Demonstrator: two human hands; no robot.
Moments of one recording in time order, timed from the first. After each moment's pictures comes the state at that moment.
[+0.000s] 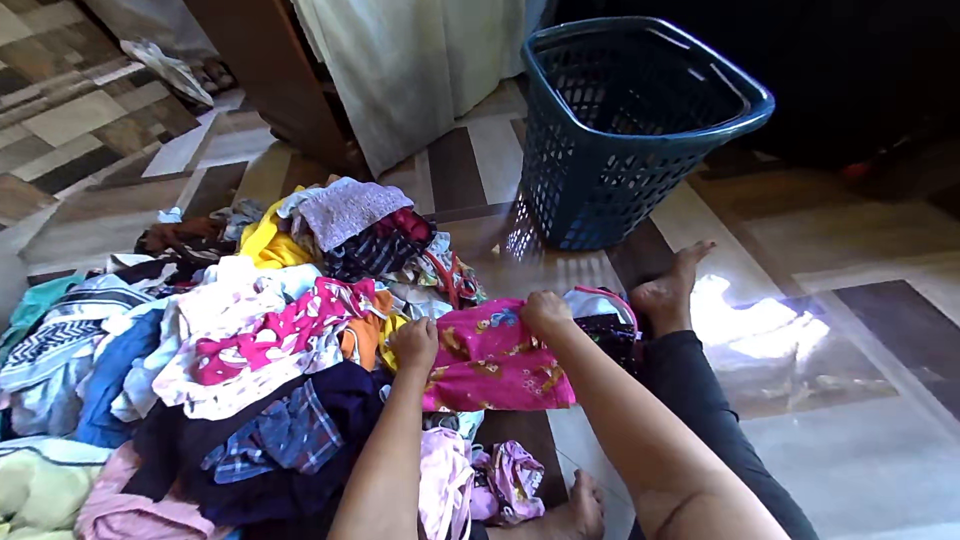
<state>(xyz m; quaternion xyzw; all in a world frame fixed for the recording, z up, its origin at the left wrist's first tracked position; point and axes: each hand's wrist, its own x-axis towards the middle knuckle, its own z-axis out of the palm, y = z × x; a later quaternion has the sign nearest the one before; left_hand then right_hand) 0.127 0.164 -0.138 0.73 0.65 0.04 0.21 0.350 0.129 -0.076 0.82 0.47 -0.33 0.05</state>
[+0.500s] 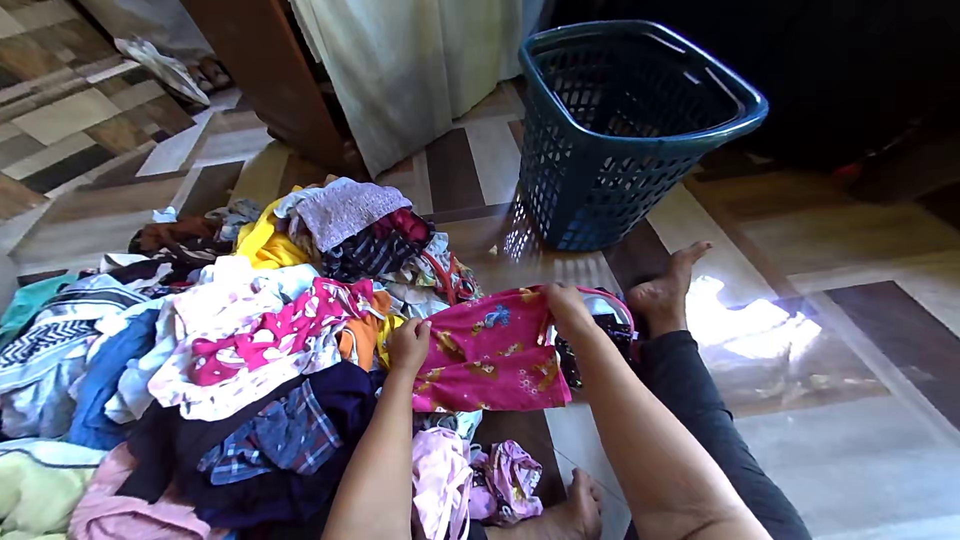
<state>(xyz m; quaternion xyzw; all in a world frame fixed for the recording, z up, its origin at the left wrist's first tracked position) 0.107 0.171 -0.153 0.70 0.63 0.16 0.30 0.376 0.118 -0.089 0.77 0.23 -0.43 -0.40</state>
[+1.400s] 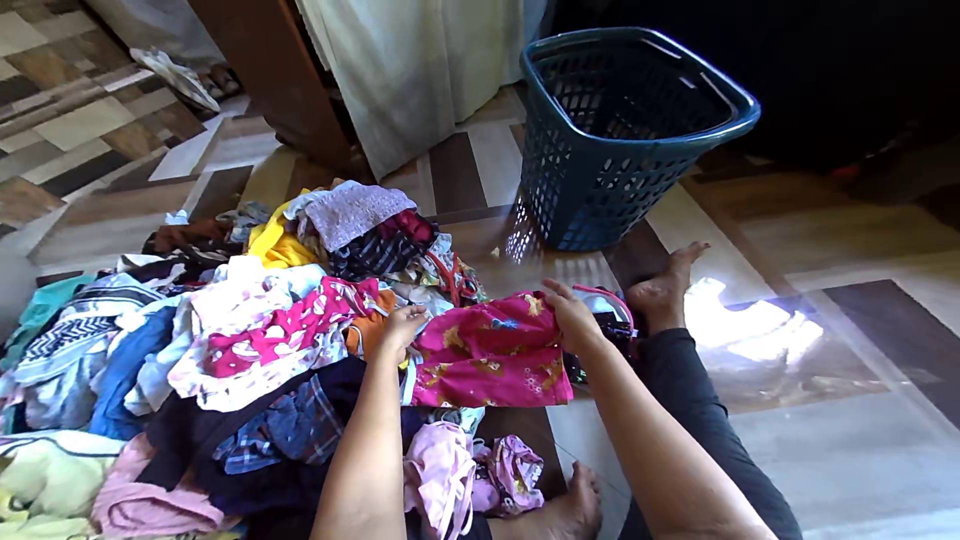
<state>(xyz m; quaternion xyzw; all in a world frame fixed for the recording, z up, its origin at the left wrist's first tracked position) 0.096 0.186 -0.113 0.54 0.61 0.22 0.53 0.371 0.087 -0.088 0.67 0.24 -0.49 -0.50</state>
